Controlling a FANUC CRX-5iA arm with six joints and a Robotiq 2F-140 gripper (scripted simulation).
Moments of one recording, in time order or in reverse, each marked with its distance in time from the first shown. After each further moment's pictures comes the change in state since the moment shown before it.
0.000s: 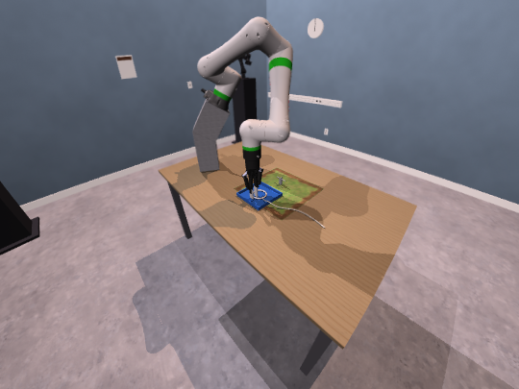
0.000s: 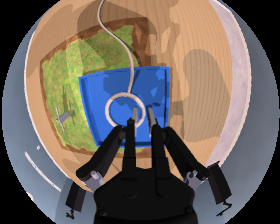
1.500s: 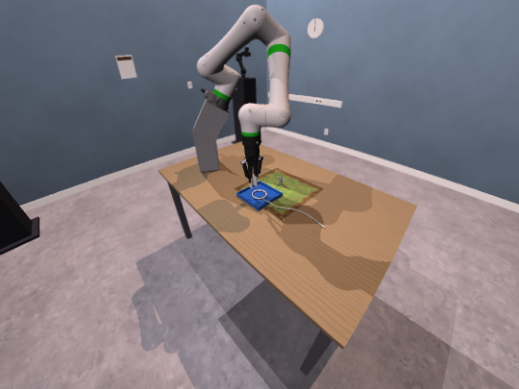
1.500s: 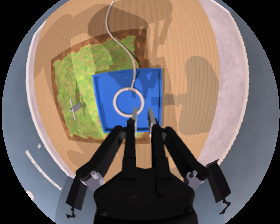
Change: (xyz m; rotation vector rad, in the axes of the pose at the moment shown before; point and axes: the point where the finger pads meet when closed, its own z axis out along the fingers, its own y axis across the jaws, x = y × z) arm 0.000 0.000 -0.072 0.000 0.001 0.000
